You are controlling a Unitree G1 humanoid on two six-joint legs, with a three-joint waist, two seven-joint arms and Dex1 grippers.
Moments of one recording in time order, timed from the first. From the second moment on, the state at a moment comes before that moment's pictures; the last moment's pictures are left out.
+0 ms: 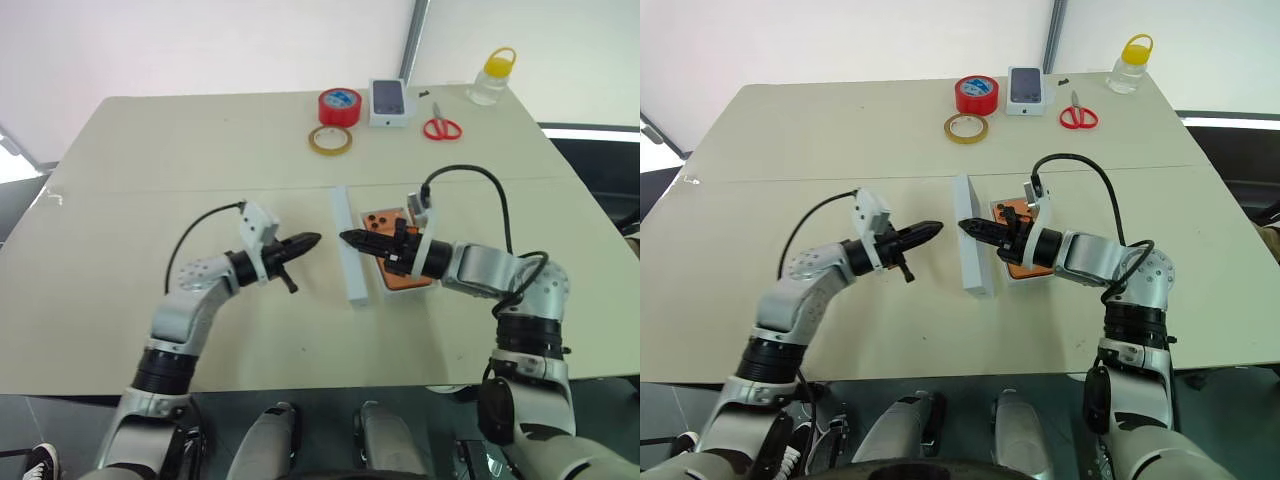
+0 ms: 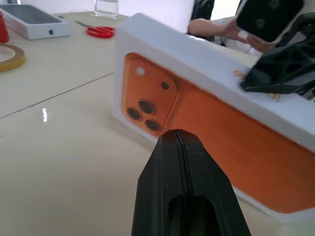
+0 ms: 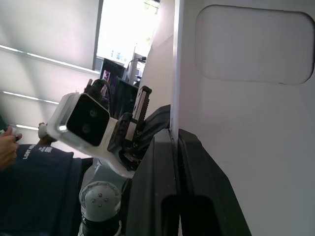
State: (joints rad) left arm -0.40 0.28 -0.11 -0.02 -0.39 0.38 -0.78; right arm -0.61 -0.30 -0.31 0.17 1.62 1.38 -0.16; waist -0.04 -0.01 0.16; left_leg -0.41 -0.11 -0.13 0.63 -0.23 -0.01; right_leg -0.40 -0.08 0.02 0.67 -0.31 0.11
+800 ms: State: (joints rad) left arm -0.58 0.02 -0.17 0.42 -0.24 0.18 -0.73; right arm -0.65 -0.64 -0.19 0.24 0.83 0.90 0.41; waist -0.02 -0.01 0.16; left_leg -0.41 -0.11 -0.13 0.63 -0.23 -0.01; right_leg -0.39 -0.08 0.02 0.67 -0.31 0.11
